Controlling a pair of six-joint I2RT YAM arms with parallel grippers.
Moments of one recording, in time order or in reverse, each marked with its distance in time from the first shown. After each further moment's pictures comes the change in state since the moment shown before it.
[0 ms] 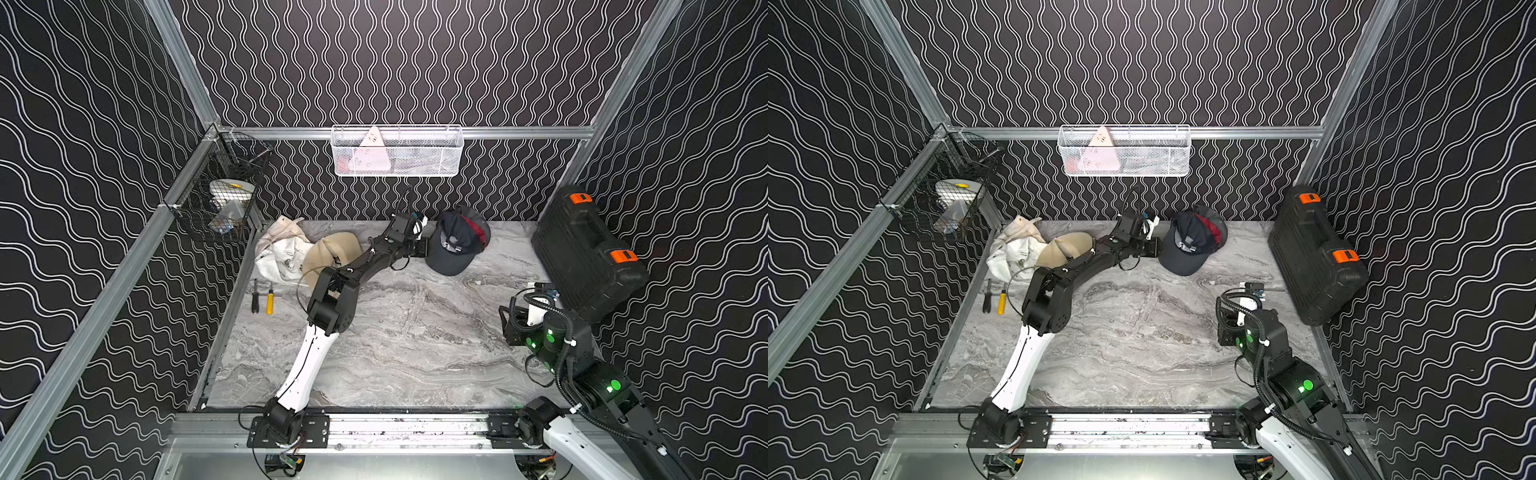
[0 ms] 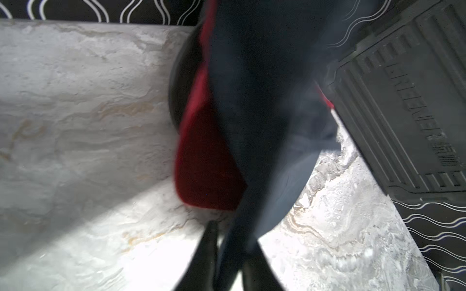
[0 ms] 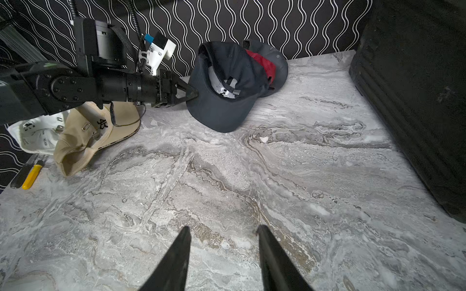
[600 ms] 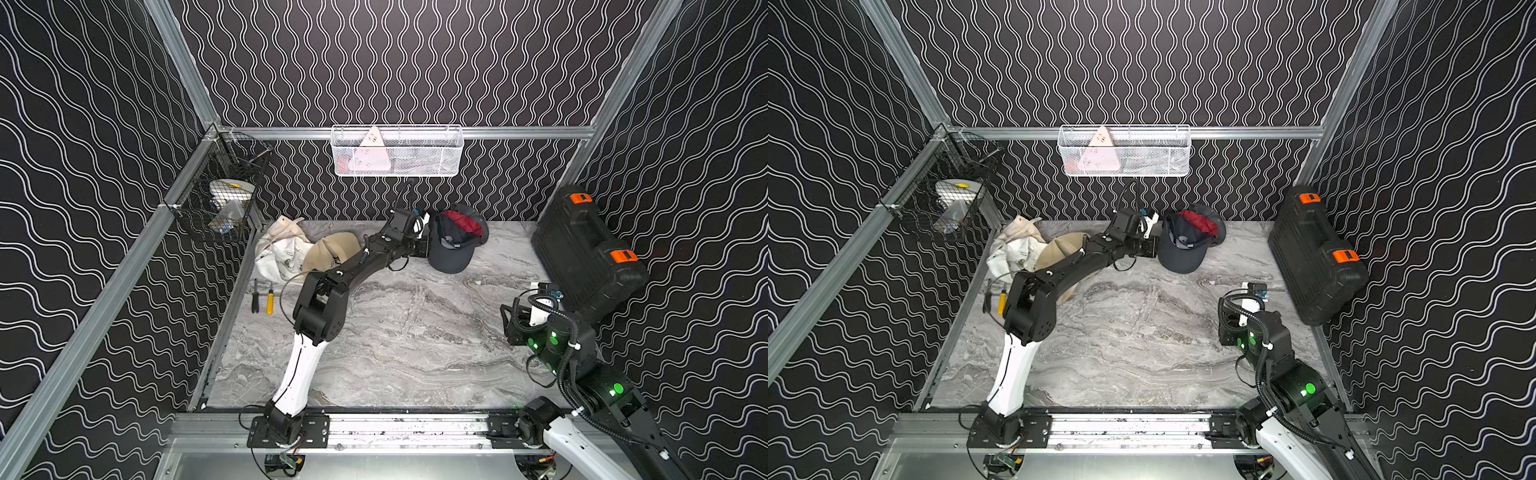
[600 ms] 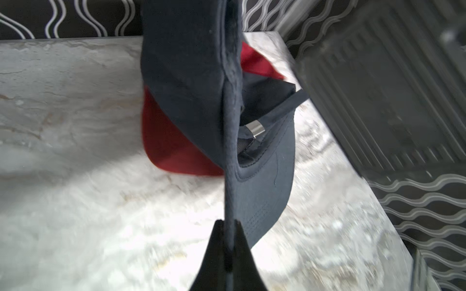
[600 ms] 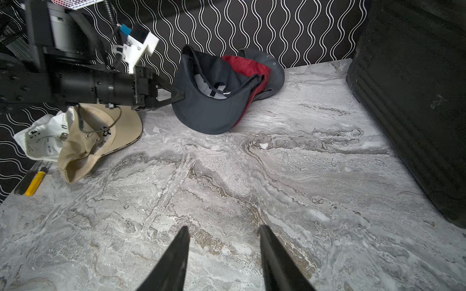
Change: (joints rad) left arm -0.048 -0.291 -0.246 -0.039 -0.036 0.026; right arm -0.001 -0.019 -0.003 0.014 0.014 -0.003
